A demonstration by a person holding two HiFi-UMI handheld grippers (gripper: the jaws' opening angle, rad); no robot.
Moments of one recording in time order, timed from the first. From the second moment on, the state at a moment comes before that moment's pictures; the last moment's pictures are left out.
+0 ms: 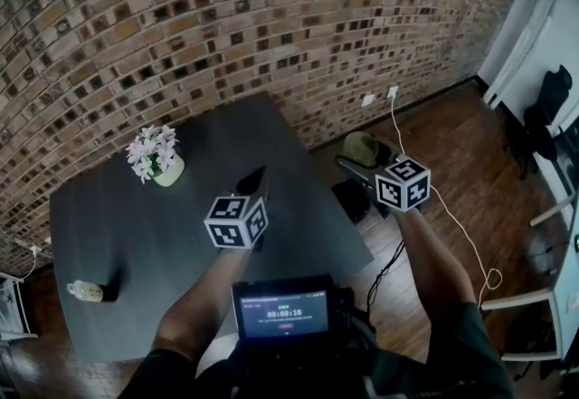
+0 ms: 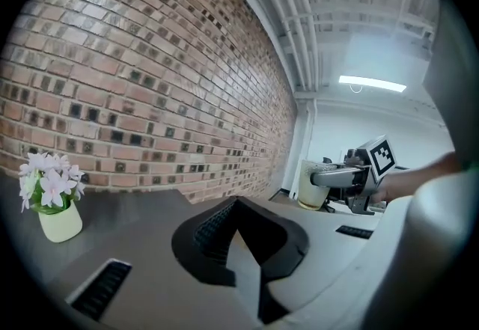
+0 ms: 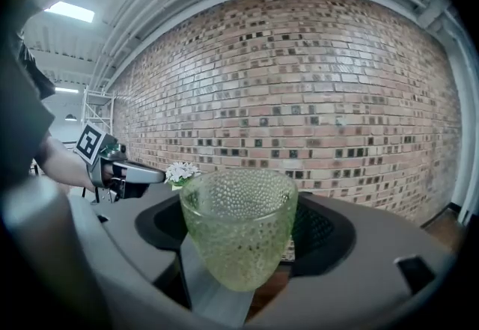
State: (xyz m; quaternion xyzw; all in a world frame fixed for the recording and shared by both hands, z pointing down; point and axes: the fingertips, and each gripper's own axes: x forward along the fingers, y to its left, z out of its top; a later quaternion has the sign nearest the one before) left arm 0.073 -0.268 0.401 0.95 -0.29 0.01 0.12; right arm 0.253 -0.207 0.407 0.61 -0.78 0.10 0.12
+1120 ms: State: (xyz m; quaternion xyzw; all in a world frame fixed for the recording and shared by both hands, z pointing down) left arm 0.241 -0.277 0.402 0.93 -0.35 0.02 0.10; right arm 0.462 -0.241 0.424 0.59 -0.78 0.06 0.21
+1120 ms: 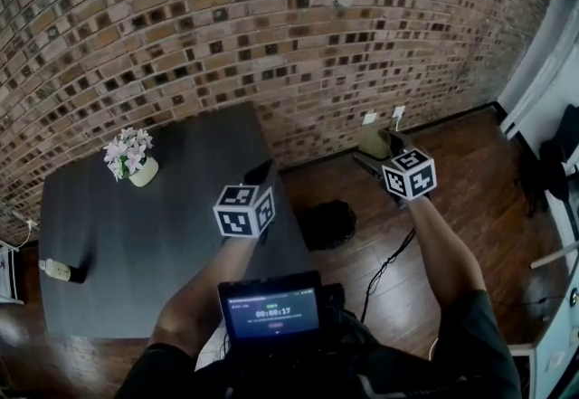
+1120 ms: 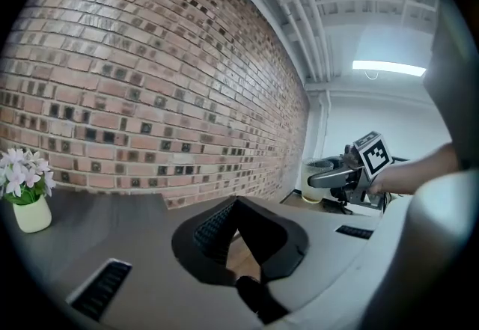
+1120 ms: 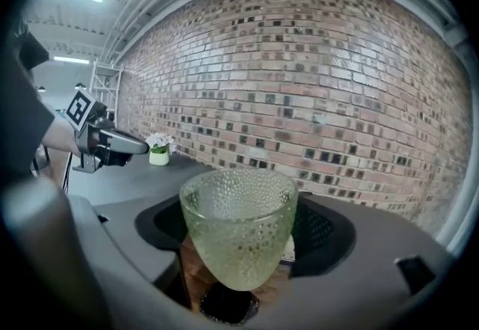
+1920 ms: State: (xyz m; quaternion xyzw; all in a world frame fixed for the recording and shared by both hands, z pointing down) left arm 0.265 -0.279 0.418 0.93 -0.37 0.02 0.10; right arm 0.532 -0.268 0.436 0.57 -0.73 -0.02 0.36
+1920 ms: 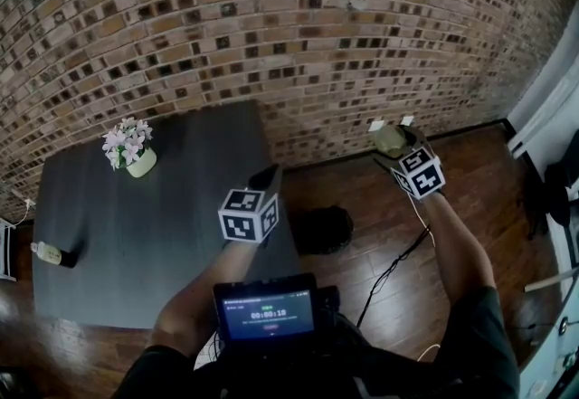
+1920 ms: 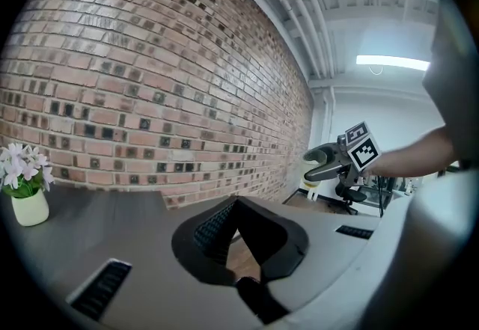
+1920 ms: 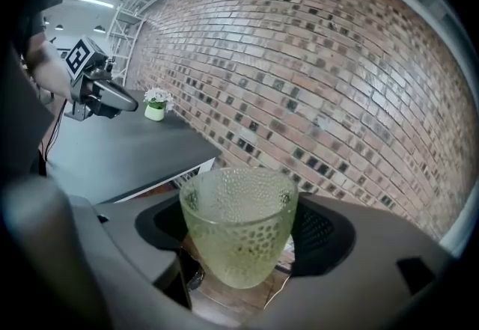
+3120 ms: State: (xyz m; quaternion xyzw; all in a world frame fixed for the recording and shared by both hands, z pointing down) left arm 0.273 -0.301 0.409 0.92 -0.37 0.00 0.09; right arm 0.576 -0.280 0.440 0.53 -0.63 -0.11 0.56
